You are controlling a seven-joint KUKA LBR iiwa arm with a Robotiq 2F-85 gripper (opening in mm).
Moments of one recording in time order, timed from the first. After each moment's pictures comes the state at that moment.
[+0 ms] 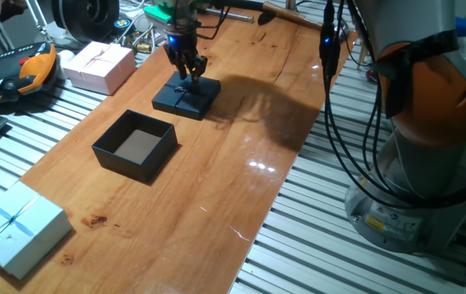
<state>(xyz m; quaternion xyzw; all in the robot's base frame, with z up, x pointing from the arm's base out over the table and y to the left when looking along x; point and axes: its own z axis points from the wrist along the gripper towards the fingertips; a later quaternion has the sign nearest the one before) 0.608 -0.135 0.088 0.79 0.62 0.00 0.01</state>
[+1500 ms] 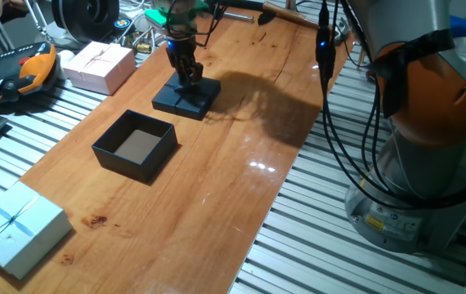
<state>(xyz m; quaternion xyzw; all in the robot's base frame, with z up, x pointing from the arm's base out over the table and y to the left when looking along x) 0.617 -0.137 0.067 0.84 0.54 0.02 0.00</state>
